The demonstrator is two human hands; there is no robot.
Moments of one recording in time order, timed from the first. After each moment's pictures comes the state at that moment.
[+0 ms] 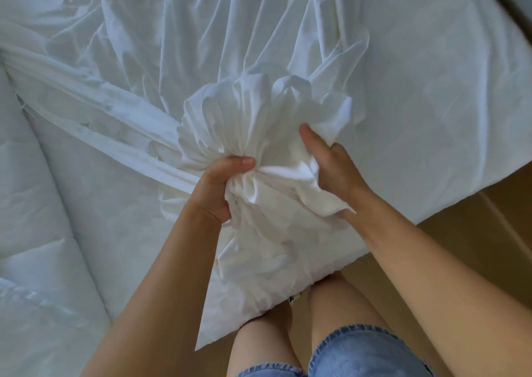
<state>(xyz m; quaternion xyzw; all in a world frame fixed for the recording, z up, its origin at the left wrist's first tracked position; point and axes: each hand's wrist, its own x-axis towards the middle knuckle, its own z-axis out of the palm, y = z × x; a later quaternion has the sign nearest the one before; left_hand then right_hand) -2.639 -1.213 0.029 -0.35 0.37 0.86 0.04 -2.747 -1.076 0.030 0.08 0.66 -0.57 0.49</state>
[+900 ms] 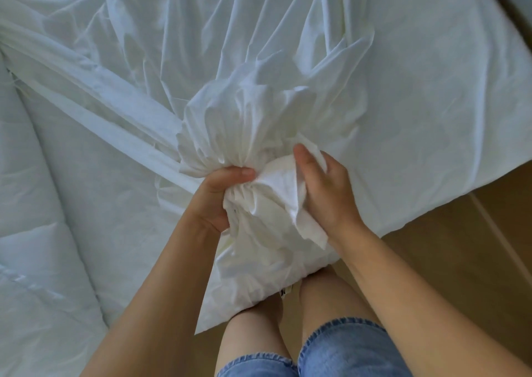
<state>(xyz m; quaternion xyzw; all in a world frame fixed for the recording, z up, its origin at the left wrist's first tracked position) -2.614 -1.197 0.028 -0.37 0.31 0.87 0.03 -2.699 -1.063 0.034 0.02 0.67 -0.62 0.40</state>
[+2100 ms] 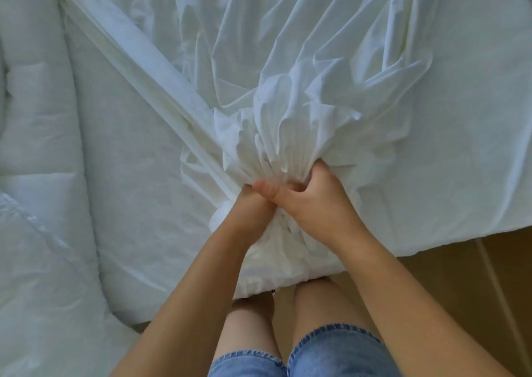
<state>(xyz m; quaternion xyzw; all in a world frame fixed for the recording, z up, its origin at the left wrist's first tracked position) -2.589 -1.171 0.033 -0.45 0.48 0.75 -0.03 -2.676 -1.096 0.062 -0.15 0.71 -0.45 0.52</state>
